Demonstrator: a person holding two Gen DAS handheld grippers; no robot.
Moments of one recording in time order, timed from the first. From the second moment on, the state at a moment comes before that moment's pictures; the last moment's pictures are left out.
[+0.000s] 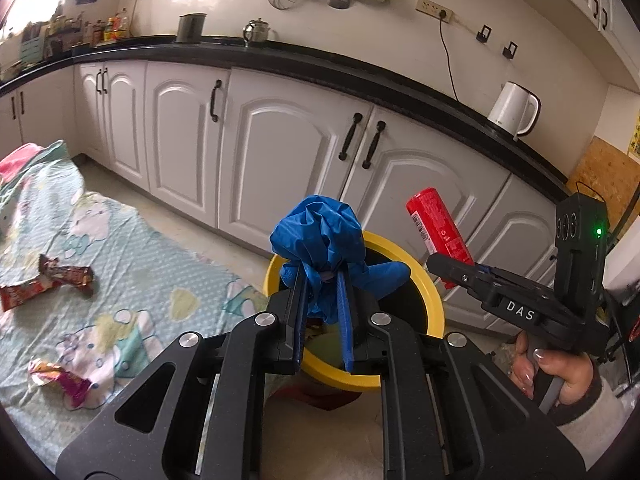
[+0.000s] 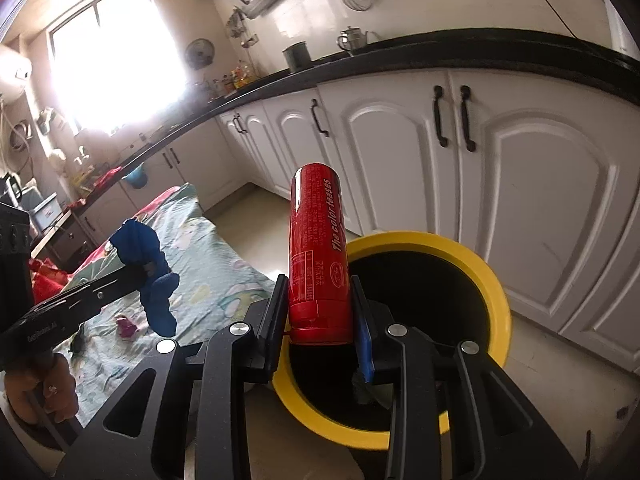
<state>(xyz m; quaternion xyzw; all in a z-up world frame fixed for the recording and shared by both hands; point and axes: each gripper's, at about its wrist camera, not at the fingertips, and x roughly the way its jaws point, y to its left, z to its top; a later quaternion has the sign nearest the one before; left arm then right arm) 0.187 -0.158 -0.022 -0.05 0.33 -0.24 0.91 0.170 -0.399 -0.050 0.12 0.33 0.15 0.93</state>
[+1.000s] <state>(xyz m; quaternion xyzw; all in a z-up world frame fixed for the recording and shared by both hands) 0.222 -0.220 -0.062 -0.03 0.38 -0.27 0.89 0.164 -0.443 -0.092 0.16 0.37 0.09 0.91</state>
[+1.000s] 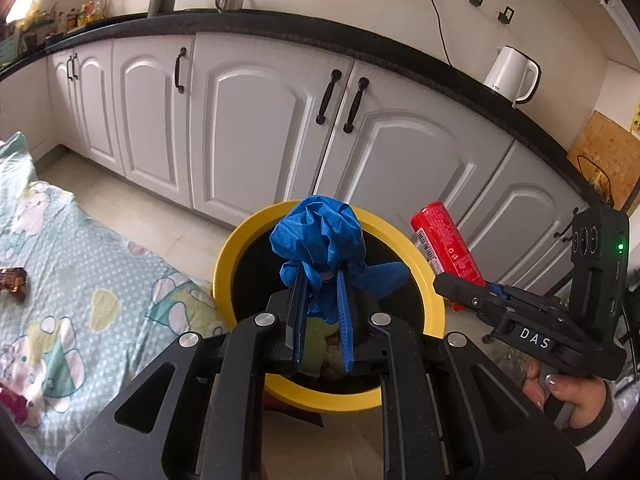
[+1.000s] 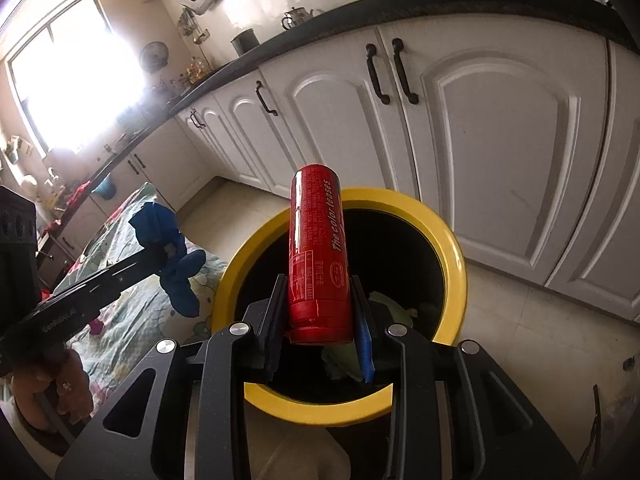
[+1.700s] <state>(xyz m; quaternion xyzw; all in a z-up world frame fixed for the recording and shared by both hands) 0.235 -0.222 -0.079 -0.04 0.39 -0.26 0.88 0.163 -0.458 -0.102 0.18 0.38 0.05 0.91</state>
